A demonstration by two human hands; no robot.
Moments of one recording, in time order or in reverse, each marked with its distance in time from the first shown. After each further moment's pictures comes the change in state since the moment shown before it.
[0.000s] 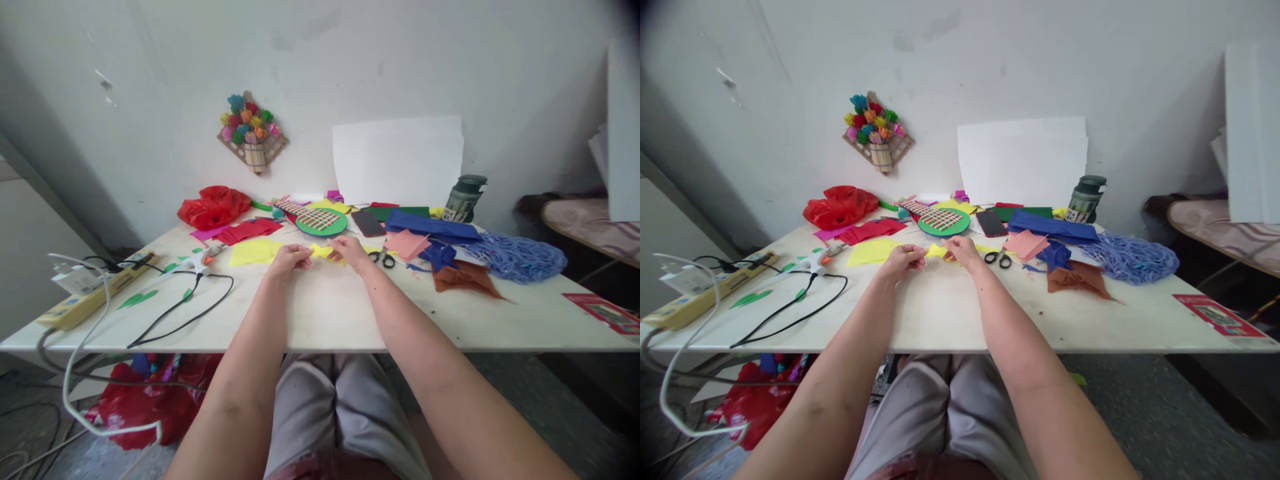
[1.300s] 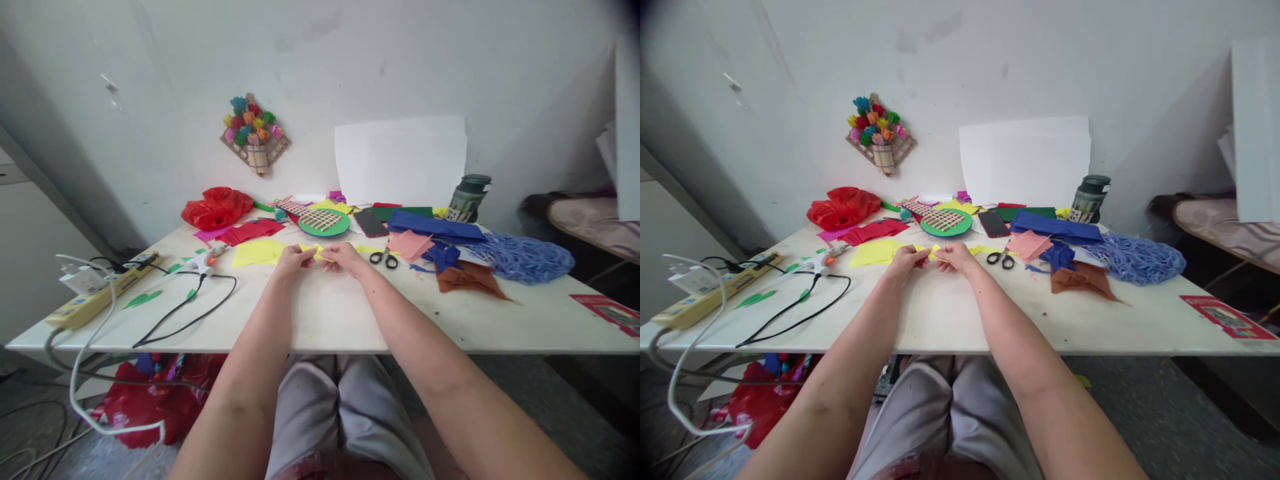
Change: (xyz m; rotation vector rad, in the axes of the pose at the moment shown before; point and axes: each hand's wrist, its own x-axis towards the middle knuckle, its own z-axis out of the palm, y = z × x) left_hand 0.009 -0.011 0.001 0.068 0.072 0.079; right_hand -0.004 0.005 0.014 -0.034 -0.180 0.110
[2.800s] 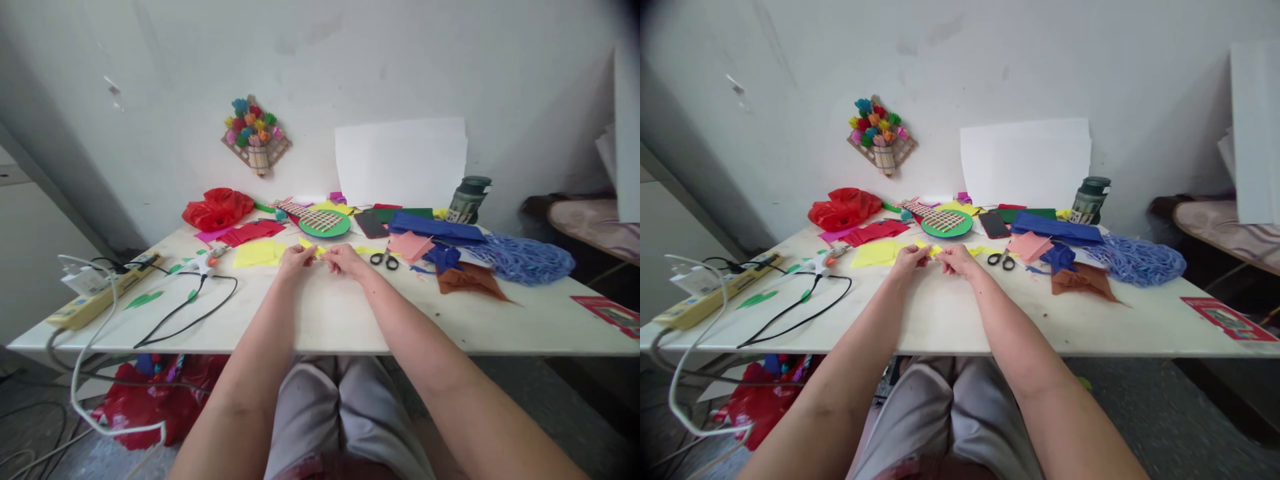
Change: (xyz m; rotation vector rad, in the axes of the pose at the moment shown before) left_hand 0.003 -0.004 0.006 0.046 0.136 0.065; right_hand -0.001 0.001 0.001 -0.067 0.001 -0.044
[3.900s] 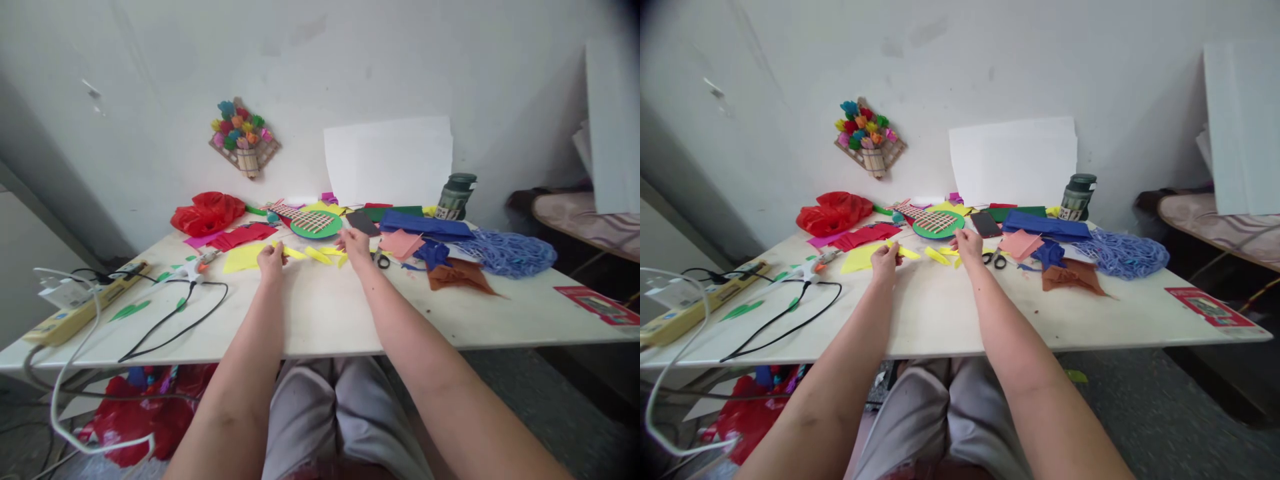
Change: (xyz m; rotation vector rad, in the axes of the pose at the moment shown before) left_hand 0.010 -0.001 -0.016 -0.091 0.468 0.007; right_hand 0.011 -0.003 -0.031 0.059 0.603 -0.102
